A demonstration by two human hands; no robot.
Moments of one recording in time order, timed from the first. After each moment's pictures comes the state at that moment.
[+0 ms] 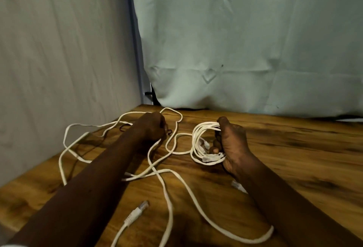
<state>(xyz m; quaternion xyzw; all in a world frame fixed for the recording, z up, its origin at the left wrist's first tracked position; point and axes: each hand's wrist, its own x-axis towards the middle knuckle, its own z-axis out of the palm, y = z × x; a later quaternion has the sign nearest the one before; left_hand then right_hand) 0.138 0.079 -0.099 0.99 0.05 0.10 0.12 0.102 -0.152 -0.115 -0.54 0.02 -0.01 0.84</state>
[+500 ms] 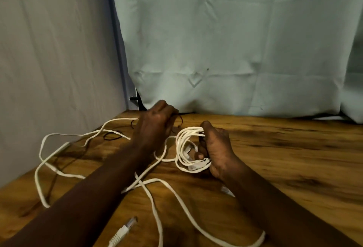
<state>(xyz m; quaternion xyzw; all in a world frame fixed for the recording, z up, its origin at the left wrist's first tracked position) 0.120 0.025 -0.102 0.85 -0.21 0.48 0.10 0.106 -0.146 -0.120 -0.55 0.02 0.01 0.83</state>
